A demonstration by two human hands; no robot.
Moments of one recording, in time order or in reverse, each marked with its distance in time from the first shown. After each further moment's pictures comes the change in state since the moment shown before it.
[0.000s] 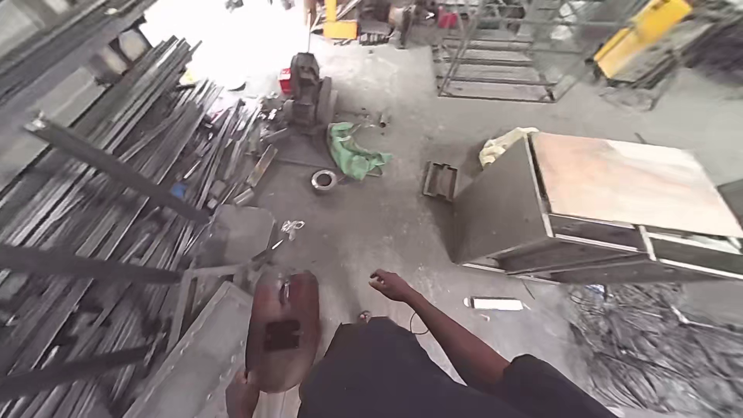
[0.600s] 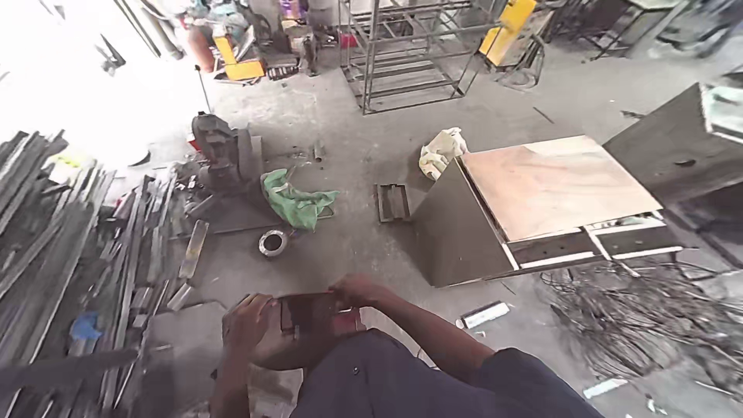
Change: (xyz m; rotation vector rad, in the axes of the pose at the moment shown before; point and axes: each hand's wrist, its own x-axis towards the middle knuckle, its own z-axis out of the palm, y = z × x) left_hand 0.232 0.615 0.015 0.280 0.129 1.270; right_hand 0.155 -0.011 -0.330 -0.291 0.088 -0.234
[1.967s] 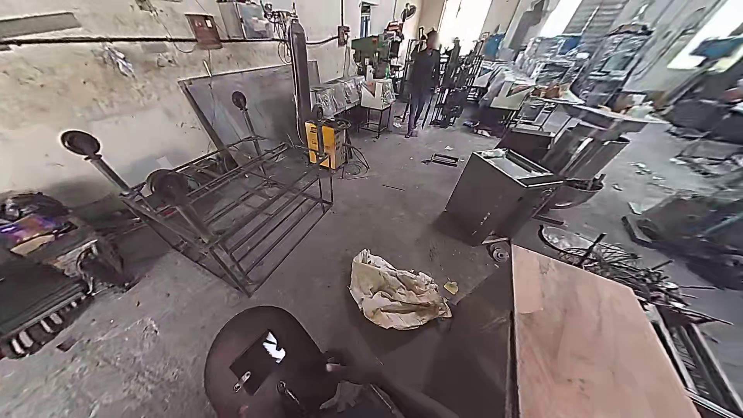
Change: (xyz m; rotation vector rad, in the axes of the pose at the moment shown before) left_hand 1.262 0.219 0.298 -1.651 -0.321 -0.360; right_hand 0.253 0.787 -0.754 0.962 0.847 0.376
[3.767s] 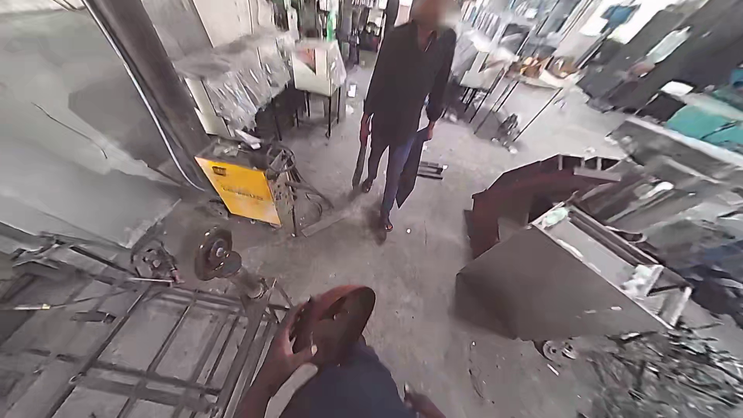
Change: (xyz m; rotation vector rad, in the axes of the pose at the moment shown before) left_hand 1.254 -0.221 1.093 0.632 -1.111 0.013; right_hand 0.643 0.186 -1.106 0.679 0.757 1.034
